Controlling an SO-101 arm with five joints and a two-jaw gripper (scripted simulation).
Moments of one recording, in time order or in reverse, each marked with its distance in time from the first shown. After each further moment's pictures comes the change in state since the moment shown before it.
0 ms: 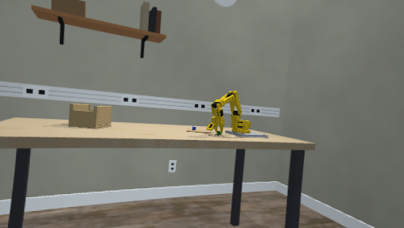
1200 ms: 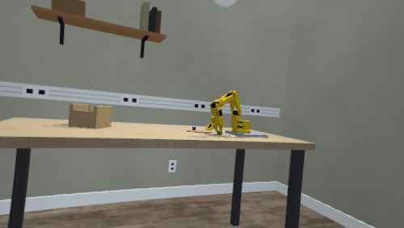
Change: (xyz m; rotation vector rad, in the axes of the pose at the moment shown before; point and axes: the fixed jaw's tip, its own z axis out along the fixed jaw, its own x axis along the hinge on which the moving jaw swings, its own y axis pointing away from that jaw) arm 0.000 -0.006 0.000 -0.012 0.002 0.000
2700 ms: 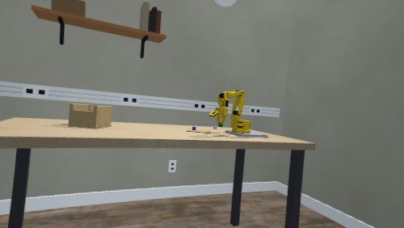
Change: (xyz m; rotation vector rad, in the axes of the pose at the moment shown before) arm 0.021 0.000 -0.043 -0.014 -0.351 -0.003
